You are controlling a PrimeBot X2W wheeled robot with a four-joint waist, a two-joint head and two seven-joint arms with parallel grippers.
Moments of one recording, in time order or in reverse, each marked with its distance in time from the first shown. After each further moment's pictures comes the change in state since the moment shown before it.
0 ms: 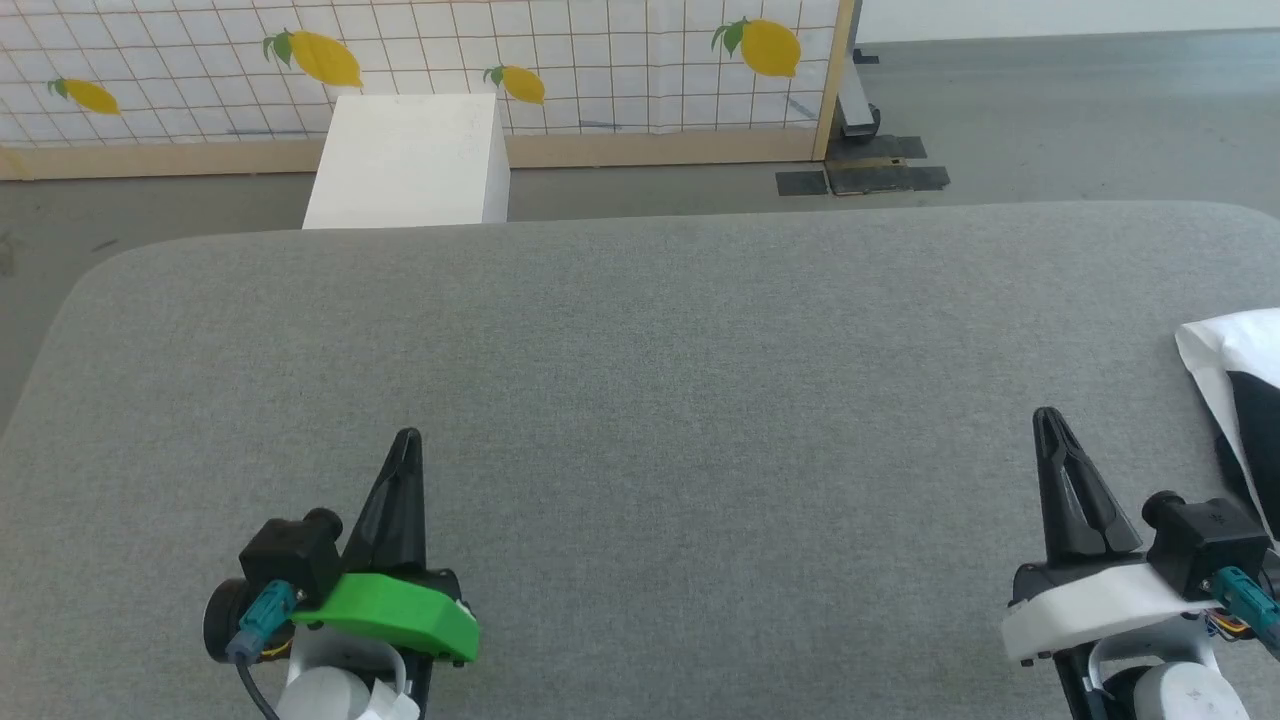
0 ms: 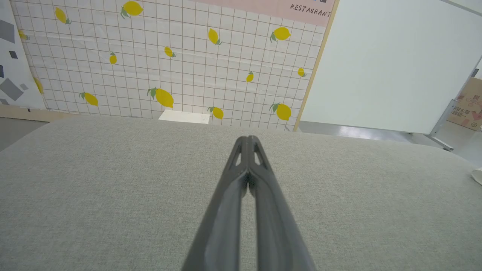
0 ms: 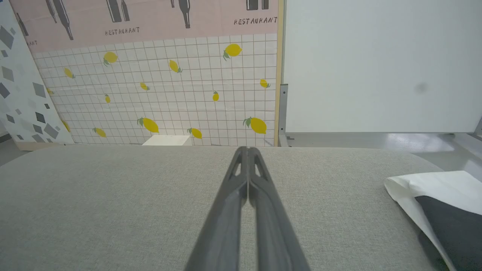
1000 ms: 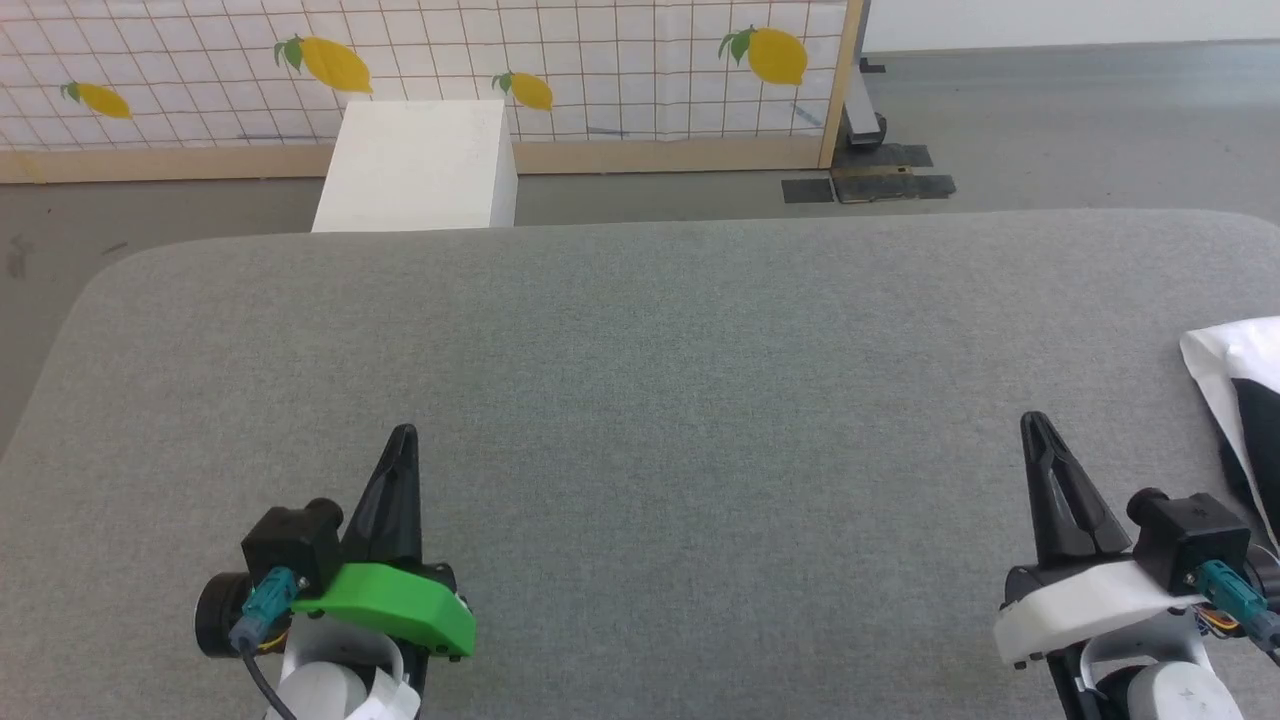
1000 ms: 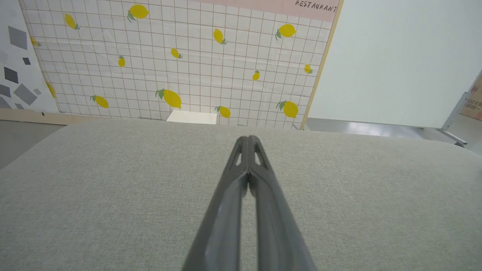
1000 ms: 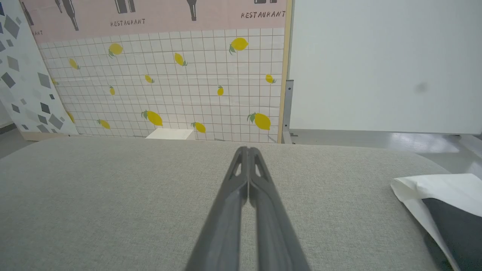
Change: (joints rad) left arm 0.001 0.000 0.008 -0.032 0.032 0.015 0.054; right arm 0.000 0.000 0.012 -0.003 -0.015 0.000 0.034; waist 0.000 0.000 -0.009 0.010
